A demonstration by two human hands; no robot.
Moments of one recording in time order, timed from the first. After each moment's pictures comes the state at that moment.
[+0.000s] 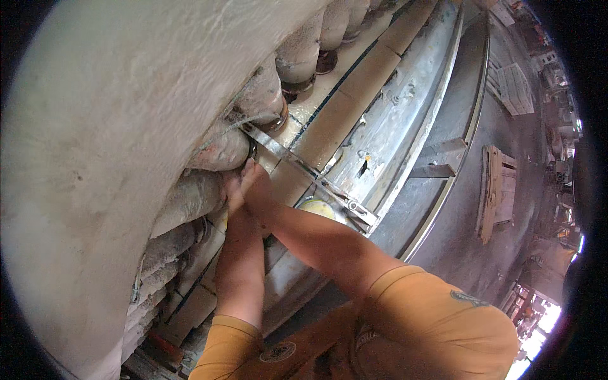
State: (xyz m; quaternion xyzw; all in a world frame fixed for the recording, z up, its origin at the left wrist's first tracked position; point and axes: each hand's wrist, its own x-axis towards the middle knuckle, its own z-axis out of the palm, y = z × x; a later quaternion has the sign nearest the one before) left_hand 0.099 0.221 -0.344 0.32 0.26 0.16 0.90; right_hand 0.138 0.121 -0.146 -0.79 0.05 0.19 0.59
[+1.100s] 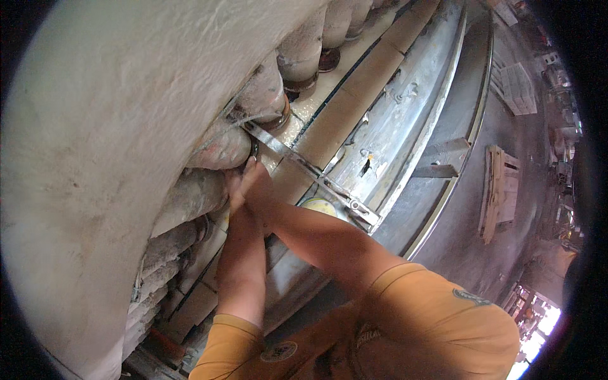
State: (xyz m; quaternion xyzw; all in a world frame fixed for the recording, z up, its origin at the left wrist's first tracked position) left_hand 0.102 0.212 -0.253 0.14 0.26 0.02 0.96; right_hand 0.133 0.114 -0.116 -0.82 0.02 0.20 0.54
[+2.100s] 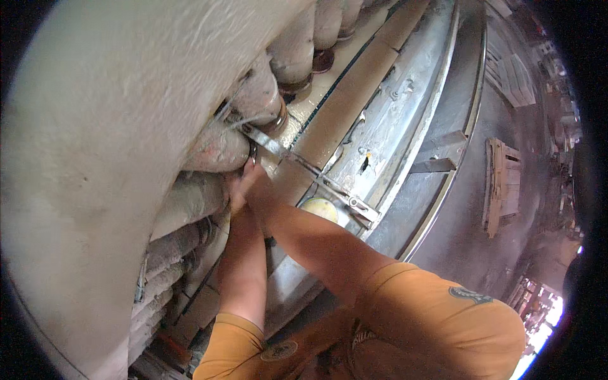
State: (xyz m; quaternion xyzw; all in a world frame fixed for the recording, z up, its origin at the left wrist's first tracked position) left_hand 0.125 0.207 -0.241 -0.03 0.25 0.01 0.97; right_hand 0.154 0.120 -0.133 -0.77 0.14 0.25 0.57
